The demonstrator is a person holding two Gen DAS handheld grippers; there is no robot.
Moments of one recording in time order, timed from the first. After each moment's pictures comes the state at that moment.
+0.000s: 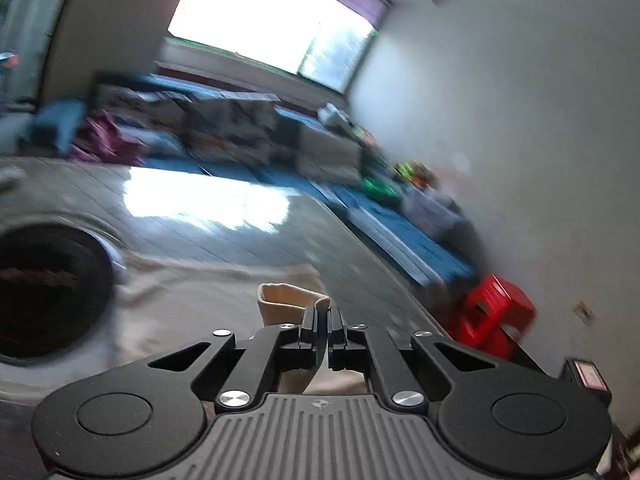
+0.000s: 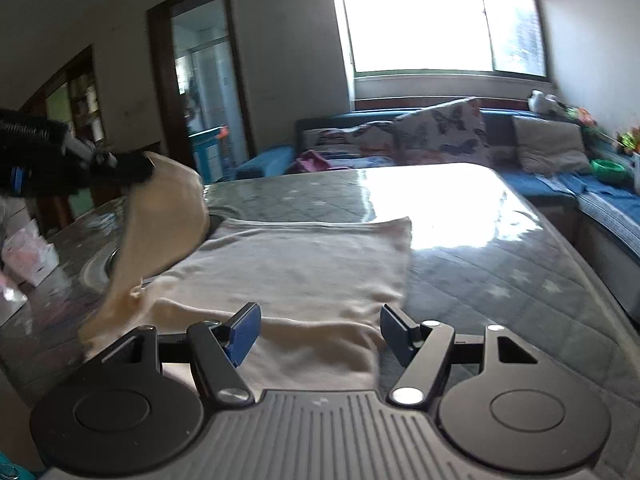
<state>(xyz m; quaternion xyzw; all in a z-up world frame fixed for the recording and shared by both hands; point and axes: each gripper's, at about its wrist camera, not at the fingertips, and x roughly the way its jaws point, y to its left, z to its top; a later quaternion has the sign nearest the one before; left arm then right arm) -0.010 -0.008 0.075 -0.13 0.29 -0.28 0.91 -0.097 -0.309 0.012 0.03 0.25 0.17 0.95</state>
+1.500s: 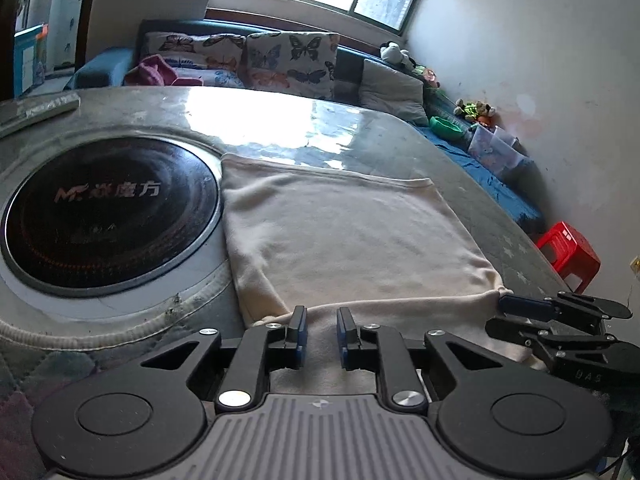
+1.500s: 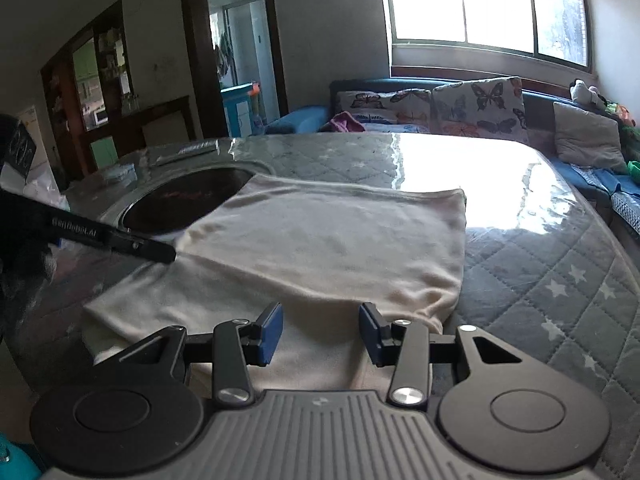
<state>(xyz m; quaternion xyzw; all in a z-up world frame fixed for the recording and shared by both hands) 0.016 0.052 -0.002 -0.08 0.38 -0.19 0.90 -0.069 -0.264 -0.009 -0.02 0.31 0.22 0.93</state>
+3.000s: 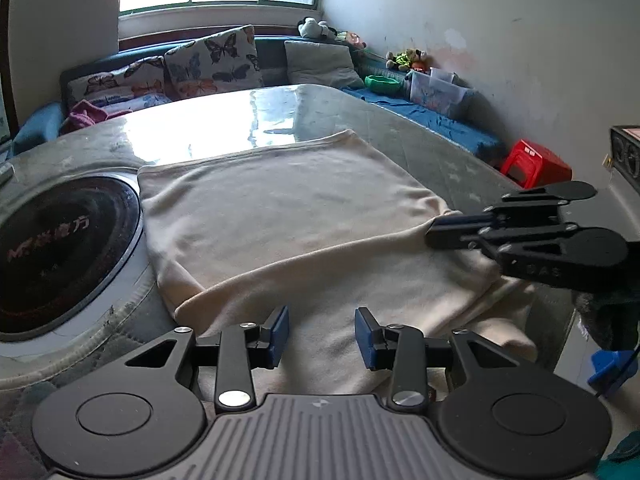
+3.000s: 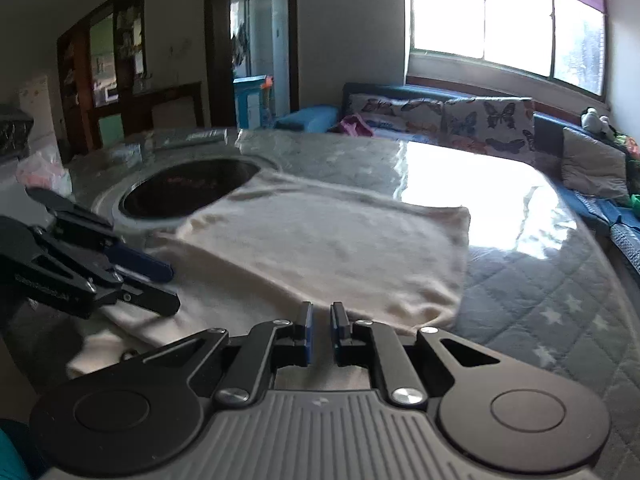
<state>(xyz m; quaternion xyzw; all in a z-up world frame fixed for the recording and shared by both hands) -0.007 0.003 -0.011 0.05 0.36 -0.27 0.89 -0.065 -0.258 -0.008 -0.07 0.30 0.24 0.92</state>
